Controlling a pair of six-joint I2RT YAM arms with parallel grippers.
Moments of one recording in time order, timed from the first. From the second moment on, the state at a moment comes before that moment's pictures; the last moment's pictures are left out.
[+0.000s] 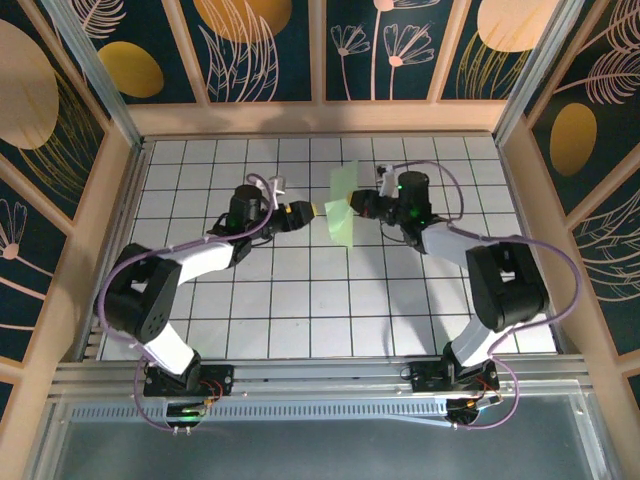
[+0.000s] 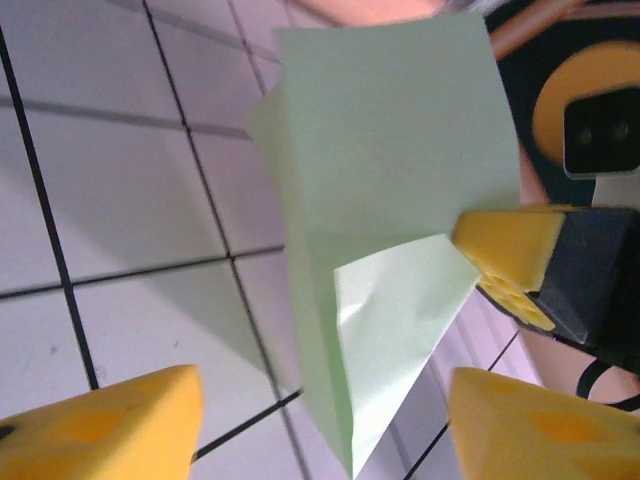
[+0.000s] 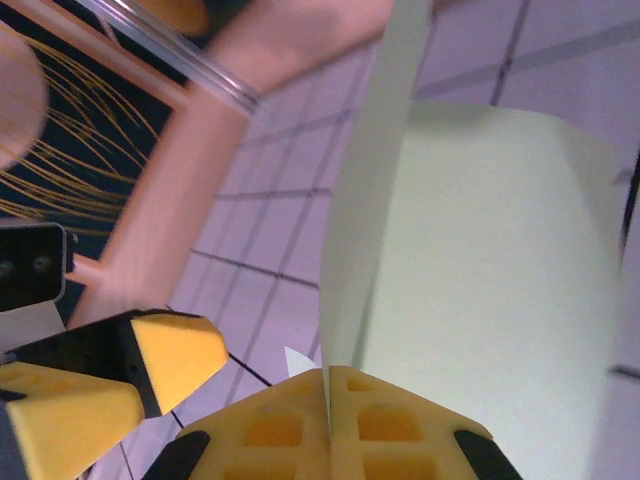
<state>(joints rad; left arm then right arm) -0.45 1.61 0.82 0.43 0.45 -0.71 0.33 1.61 0.86 0.42 -0.59 0.63</state>
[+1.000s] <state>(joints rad) -0.52 1.79 0.99 0.97 0.80 -1.13 0.30 1.53 0.85 0.95 -0.83 0.99</state>
